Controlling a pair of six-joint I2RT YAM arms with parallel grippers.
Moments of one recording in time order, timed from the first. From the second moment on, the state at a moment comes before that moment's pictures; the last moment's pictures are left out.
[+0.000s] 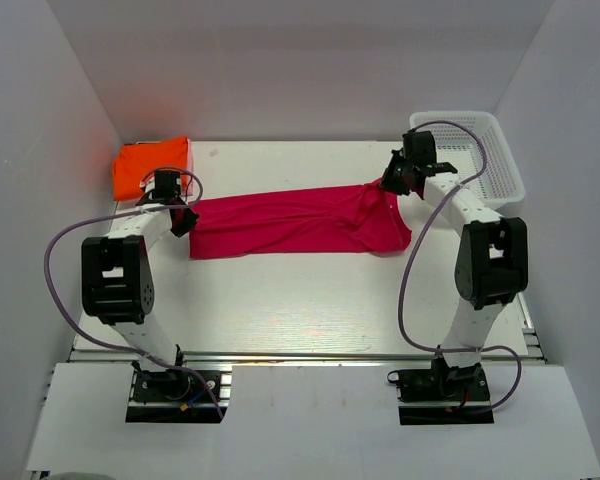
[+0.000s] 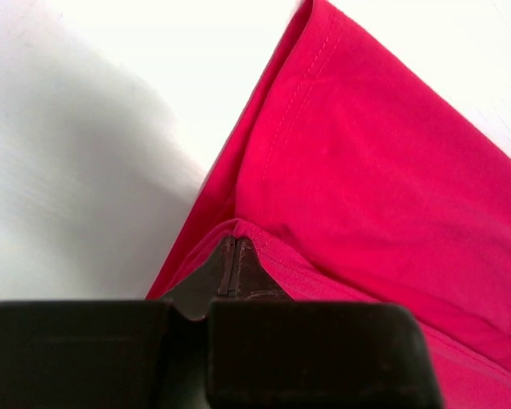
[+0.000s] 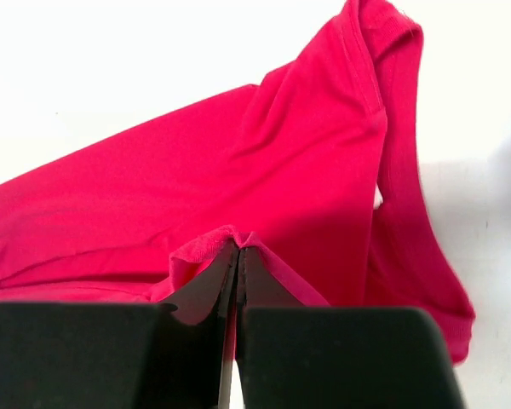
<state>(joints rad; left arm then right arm) 0.03 1.73 1.11 -0.35 -0.15 -0.66 0.20 1.85 1.46 -0.38 -0.08 0.52</state>
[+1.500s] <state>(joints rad) 0.01 1.74 1.18 -0.26 0.21 -0.41 0.20 2.01 1.43 -0.24 -0.49 0.29</state>
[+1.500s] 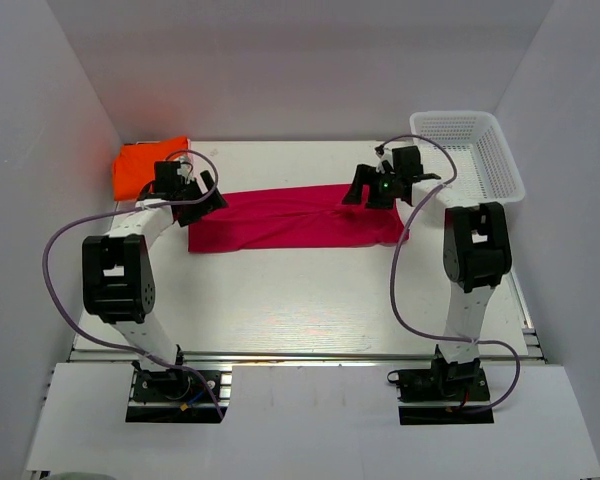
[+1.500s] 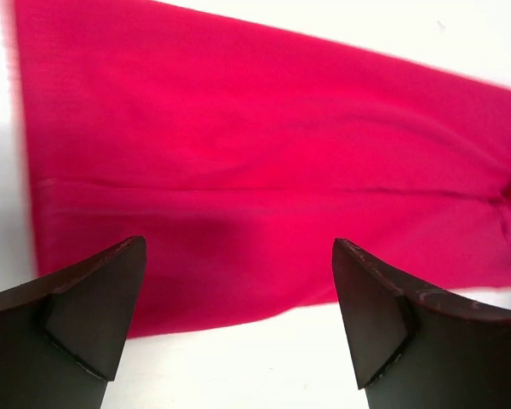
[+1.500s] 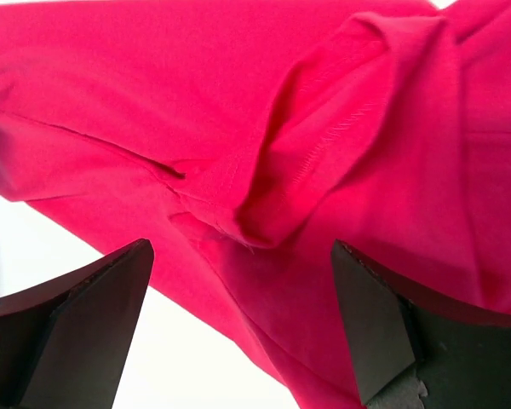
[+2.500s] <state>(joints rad) 0.01 1.86 1.13 -0.18 0.32 -0.38 0.28 2.30 1.66 0.14 -0.60 0.68</state>
